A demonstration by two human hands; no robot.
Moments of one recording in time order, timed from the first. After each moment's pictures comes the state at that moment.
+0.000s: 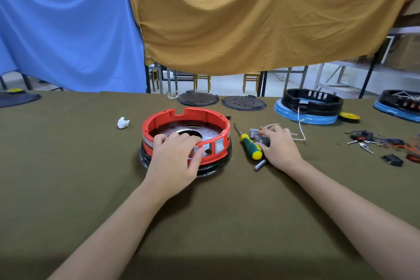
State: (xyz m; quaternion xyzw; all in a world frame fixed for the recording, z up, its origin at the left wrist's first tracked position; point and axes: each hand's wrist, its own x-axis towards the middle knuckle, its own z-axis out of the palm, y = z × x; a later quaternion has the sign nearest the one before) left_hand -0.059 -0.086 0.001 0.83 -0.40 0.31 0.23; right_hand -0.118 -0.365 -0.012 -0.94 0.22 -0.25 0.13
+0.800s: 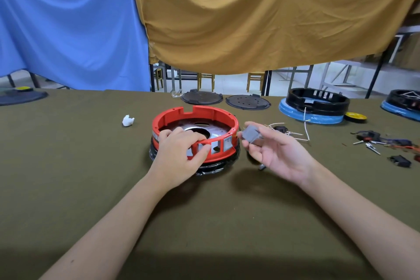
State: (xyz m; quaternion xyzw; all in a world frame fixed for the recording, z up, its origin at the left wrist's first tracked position) left_hand -0.053 -0.085 0.008 0.79 -0.44 0.27 0.34; right_hand -0.154 -0.315 0.021 -0.45 -0.03 -0.03 0.89
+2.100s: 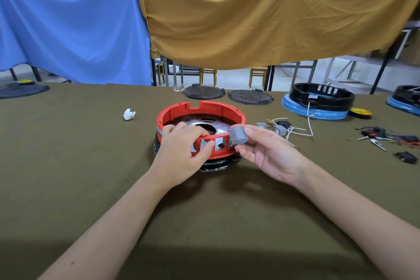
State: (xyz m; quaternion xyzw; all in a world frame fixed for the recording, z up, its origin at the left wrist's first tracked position) left_hand -0.054 -0.085 0.000 0.79 -0.44 0.28 0.32; right_hand -0.149 -0.289 0.010 -0.54 -0.04 -0.05 0.84
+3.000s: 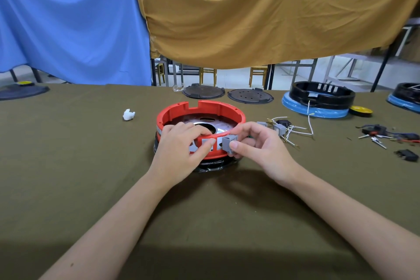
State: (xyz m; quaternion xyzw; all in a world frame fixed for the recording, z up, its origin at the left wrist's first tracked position) left_hand -0.055 -0.085 0.004 0.79 -0.44 0.28 0.33; right_hand -0.147 -0.282 -0.002 -0.73 -0.11 -0.21 0.65
